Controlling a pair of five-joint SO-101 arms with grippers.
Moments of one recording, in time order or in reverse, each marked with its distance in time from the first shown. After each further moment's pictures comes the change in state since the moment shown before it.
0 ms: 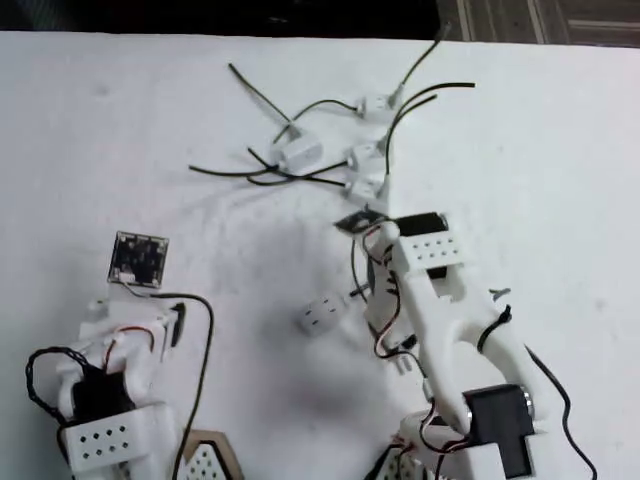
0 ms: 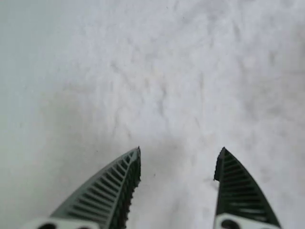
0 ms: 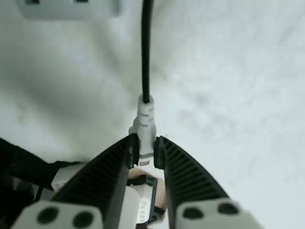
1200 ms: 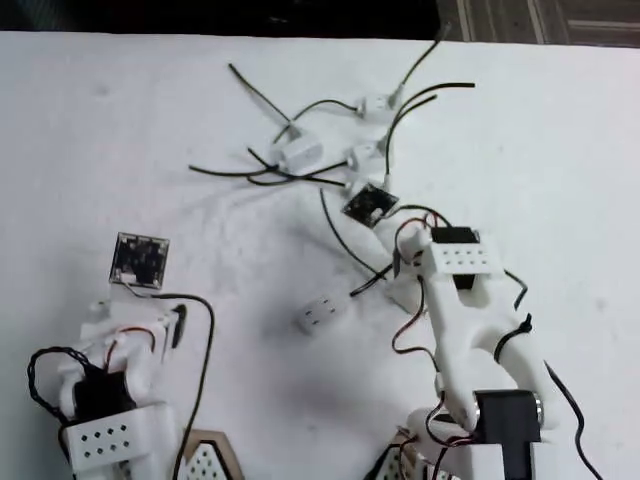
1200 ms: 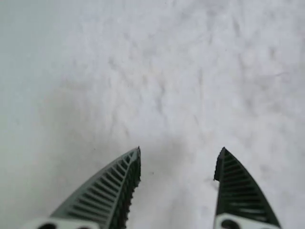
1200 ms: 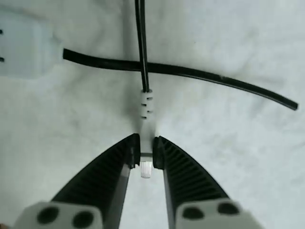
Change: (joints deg) left arm 0.0 0.0 0.8 -0.1 0.0; right arm 7.7 -0.8 6.6 -26.6 20.8
